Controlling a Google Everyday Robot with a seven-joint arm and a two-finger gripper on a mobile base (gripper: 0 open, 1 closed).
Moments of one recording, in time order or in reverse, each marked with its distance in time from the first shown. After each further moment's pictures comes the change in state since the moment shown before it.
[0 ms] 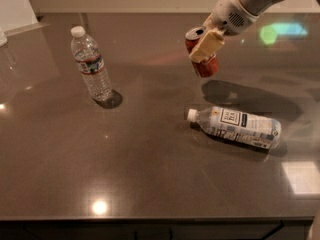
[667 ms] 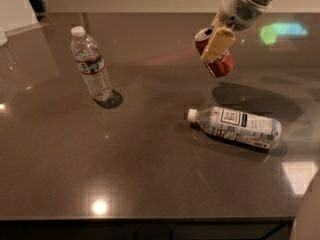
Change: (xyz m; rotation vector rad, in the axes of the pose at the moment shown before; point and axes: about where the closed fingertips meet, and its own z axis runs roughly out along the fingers) arm 0.020 0.002 -0.020 -0.015 0.171 -0.031
